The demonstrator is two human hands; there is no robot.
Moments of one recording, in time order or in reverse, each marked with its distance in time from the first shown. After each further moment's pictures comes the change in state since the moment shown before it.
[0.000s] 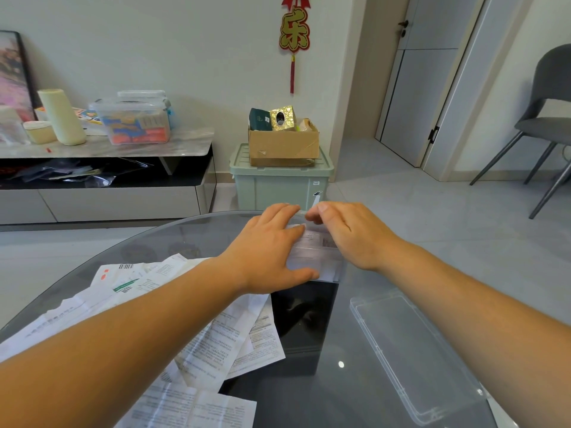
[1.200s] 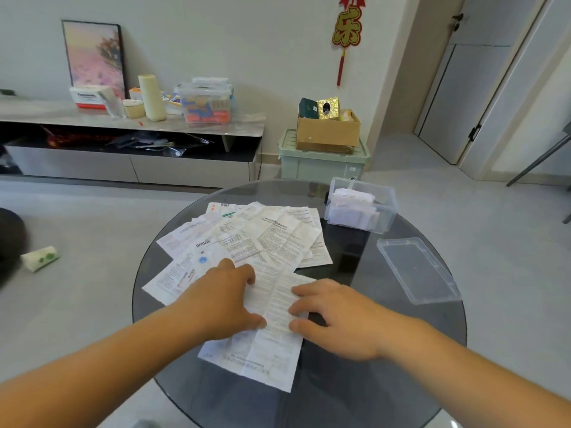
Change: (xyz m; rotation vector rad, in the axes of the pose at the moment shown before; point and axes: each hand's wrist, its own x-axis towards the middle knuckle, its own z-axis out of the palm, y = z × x) left_hand -0.265 0.054 -0.079 -0.208 -0.383 -0.637; right_hand -0.188 -0.159 0.069 -0.250 -0.639 -0.062
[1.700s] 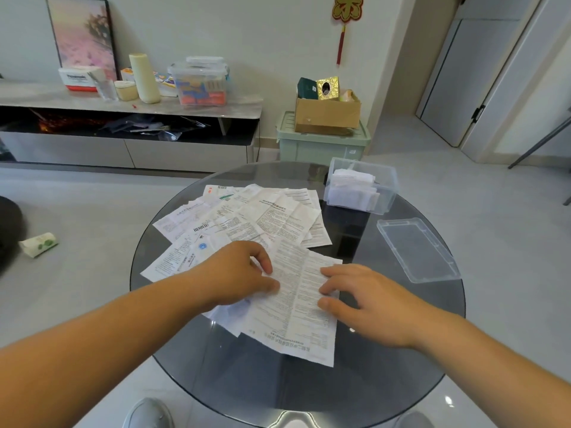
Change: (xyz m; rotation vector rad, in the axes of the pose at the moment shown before) left_hand 0.011 0.012 -0.002 -0.533 -0.078 -0.036; right_hand -0.032 0.021 0.004 0.072 0.115 0.114
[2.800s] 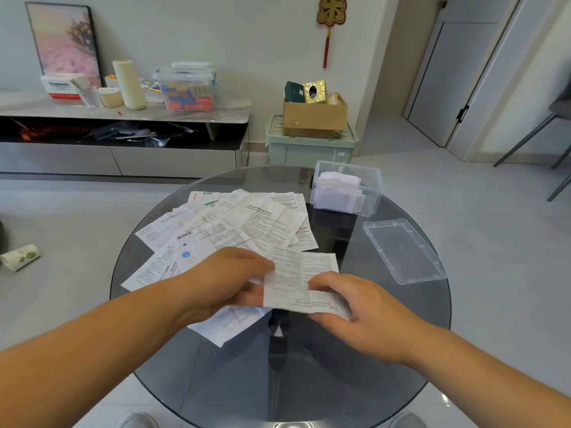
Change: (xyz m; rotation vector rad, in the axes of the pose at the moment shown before) left_hand 0.000 0.017 0.010 -0.670 -0.199 -0.113; right_hand -0.012 0.008 0.011 0.168 0.162 -0.064
